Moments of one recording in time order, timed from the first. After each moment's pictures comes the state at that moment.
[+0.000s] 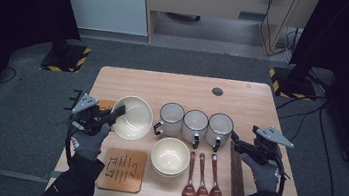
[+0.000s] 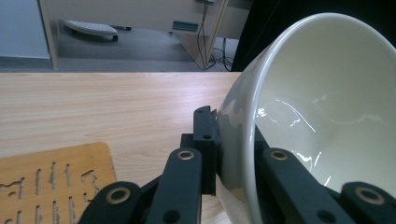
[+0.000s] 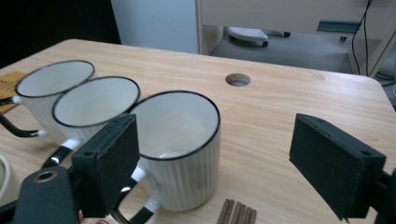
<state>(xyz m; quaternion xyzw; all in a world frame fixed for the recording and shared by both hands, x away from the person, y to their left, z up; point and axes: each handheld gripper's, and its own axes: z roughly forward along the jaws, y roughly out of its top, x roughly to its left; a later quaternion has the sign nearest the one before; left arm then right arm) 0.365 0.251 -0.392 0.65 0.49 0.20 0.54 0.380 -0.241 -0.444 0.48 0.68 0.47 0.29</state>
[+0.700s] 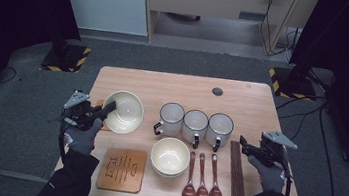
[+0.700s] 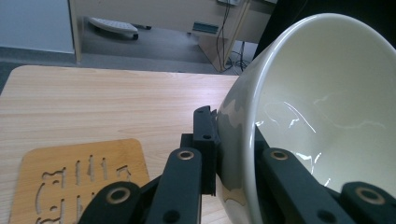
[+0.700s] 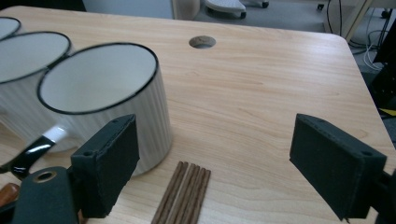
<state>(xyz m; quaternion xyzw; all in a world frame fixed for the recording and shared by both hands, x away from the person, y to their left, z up) 0.377 0.277 -0.399 0.63 0.53 0.22 0.53 0.388 -0.269 -0.471 0.52 0.68 0.42 0.29</state>
